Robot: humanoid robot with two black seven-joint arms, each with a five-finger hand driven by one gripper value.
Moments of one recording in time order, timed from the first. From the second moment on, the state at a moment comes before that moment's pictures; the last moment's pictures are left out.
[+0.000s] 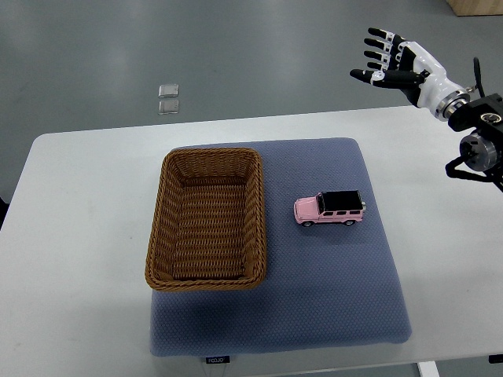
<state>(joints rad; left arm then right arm) -0.01 0.00 -0.08 -0.17 0.12 0.02 -0.07 0.90 -0.54 0.54 0.94 -0.52 0.08 0.24</state>
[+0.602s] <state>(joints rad) -0.01 0.00 -0.08 -0.17 0.12 0.02 -0.07 1.28 -0.79 -0.03 1.36 -0.90 0.28 -0.09</state>
